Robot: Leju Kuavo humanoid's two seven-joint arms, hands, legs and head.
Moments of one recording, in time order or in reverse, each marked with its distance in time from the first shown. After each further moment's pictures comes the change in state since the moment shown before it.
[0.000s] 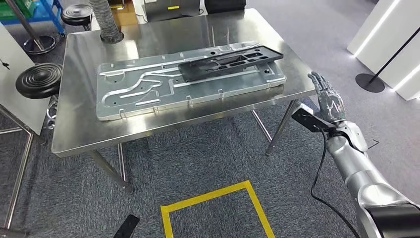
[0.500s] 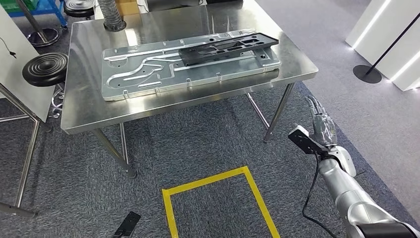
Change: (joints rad) left arm -0.004 0.000 -0.008 0.000 -0.011 0.012 -0.004; right arm 0.145 0.088 -0.098 0.040 -0.035 -0.080 -0.072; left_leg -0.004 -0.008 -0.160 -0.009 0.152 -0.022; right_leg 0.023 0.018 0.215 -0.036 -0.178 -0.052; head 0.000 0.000
